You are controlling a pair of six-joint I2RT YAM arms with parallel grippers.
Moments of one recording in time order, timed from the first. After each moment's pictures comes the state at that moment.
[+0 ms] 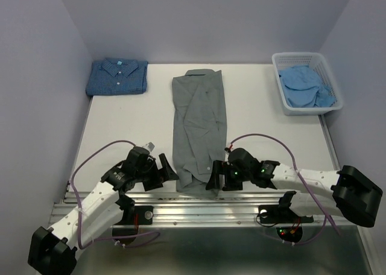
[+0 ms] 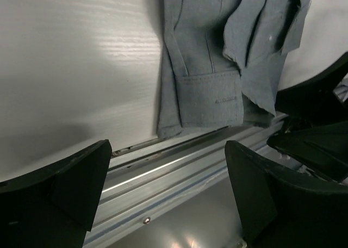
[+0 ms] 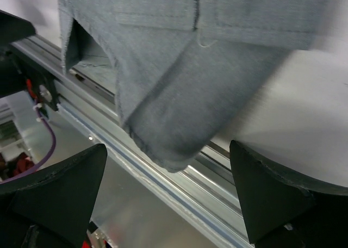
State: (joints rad) left arm -0.53 0.66 0.33 -0.59 0.27 -0.89; right arm 0.97 1.15 0.45 -0.16 -0.22 0.99
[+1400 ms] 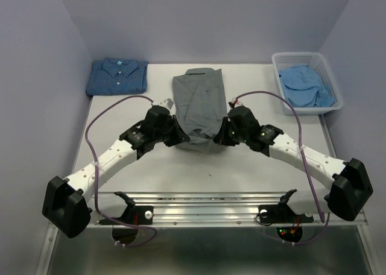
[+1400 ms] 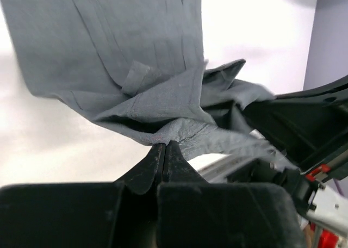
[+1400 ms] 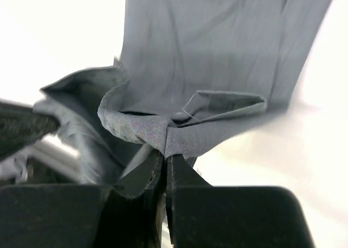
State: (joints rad) left arm -0.63 1.15 0.85 -0.40 0.16 -0.85; right arm 0.79 1.26 0.91 -0.39 0.05 0.77
